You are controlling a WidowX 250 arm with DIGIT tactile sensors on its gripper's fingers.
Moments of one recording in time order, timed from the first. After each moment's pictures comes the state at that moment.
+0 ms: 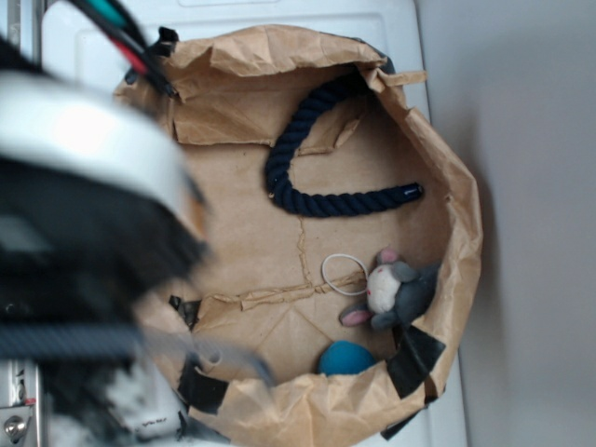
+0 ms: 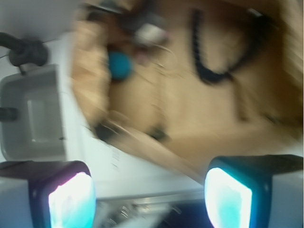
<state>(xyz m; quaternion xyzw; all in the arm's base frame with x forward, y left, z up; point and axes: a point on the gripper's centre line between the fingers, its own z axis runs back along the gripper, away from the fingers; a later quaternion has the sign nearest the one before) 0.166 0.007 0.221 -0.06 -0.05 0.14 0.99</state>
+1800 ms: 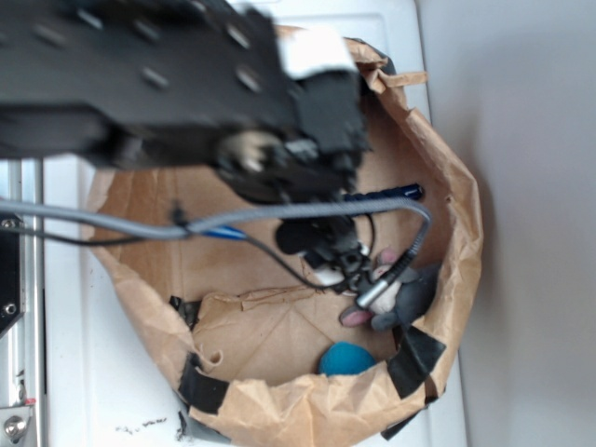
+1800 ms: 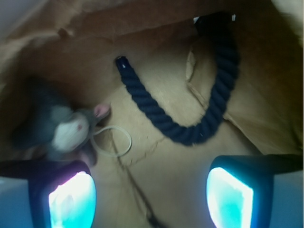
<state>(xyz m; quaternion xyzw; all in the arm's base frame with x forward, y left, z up) 0.276 0.026 0.104 -0.04 -0.08 0.34 0.94</state>
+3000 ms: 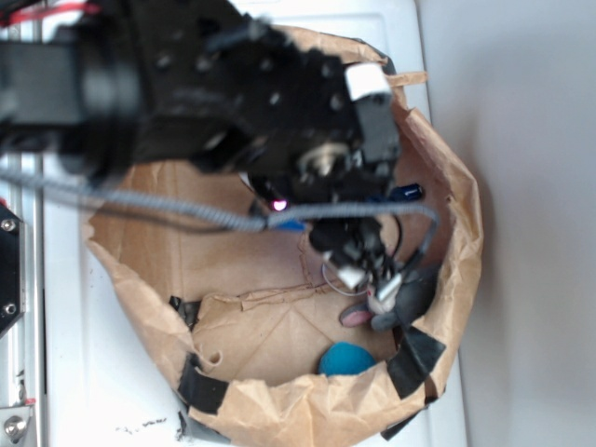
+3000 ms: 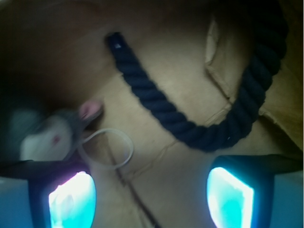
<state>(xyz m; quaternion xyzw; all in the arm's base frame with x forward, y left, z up) 0.284 0.032 0.077 -0.07 -0.04 0.38 0.92</state>
